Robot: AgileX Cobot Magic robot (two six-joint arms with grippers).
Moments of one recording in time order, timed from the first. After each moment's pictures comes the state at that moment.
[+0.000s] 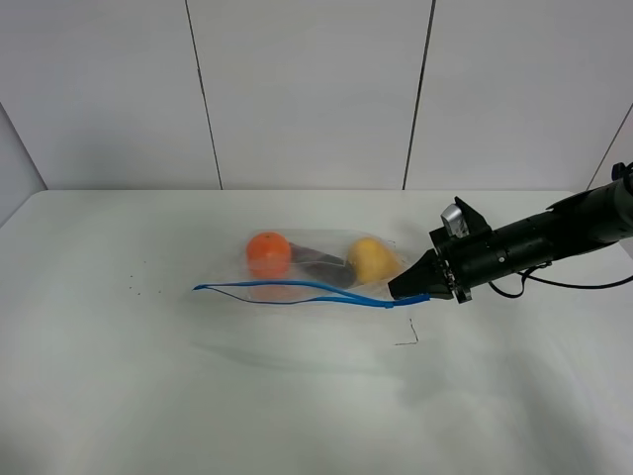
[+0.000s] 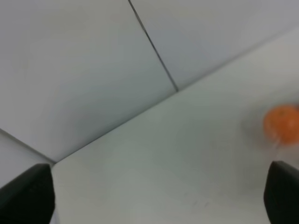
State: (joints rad) left arm -0.34 0.99 -1.48 0.27 1.00 0.25; right arm -0.05 2.09 -1.07 1.26 1.21 -1.10
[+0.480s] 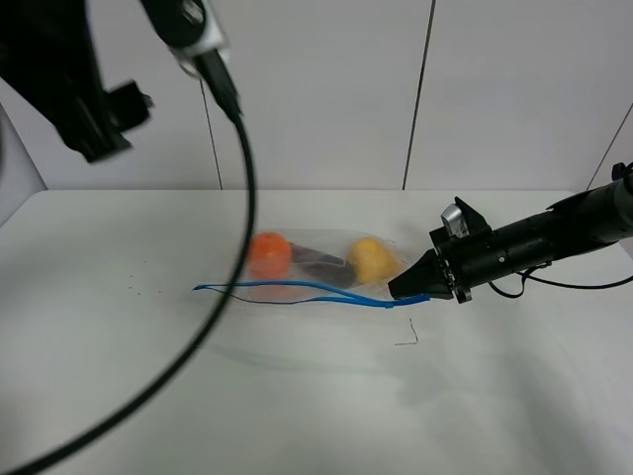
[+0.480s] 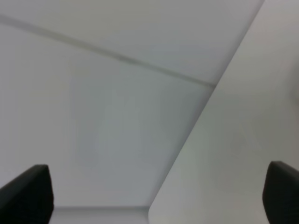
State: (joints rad) left arm -1.09 1.27 -1.28 1.10 1.09 -0.08; right arm -0.05 2.09 -1.07 1.26 1.21 -1.10
